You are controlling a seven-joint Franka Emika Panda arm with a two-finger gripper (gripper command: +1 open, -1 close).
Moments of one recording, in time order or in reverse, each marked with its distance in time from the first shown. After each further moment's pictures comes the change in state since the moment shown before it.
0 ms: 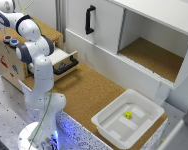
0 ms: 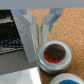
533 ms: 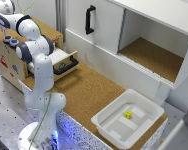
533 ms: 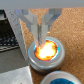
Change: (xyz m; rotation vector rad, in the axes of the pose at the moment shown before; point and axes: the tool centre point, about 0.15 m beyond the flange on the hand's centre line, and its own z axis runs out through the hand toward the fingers) arm 0.003 0.016 0.019 0.000 -0.026 0.043
